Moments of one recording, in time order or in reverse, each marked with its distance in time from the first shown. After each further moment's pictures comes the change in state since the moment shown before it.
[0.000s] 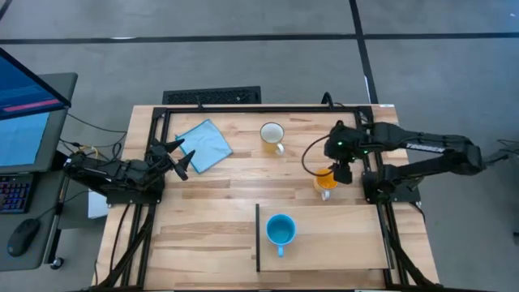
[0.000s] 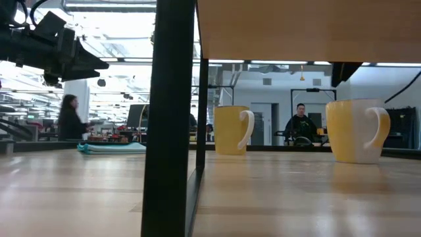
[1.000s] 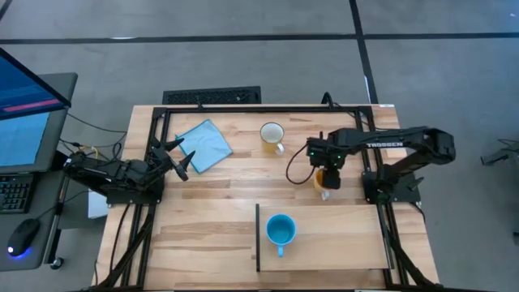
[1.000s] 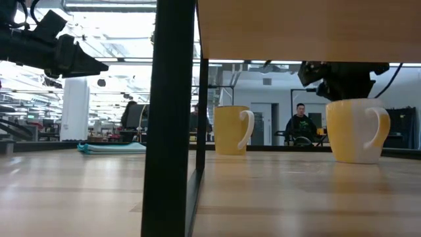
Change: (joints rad) left arm 0.000 0.000 0.000 0.000 0.000 0.146; right arm 0.000 0.361 -0.023 -0.012 -0.016 0.043
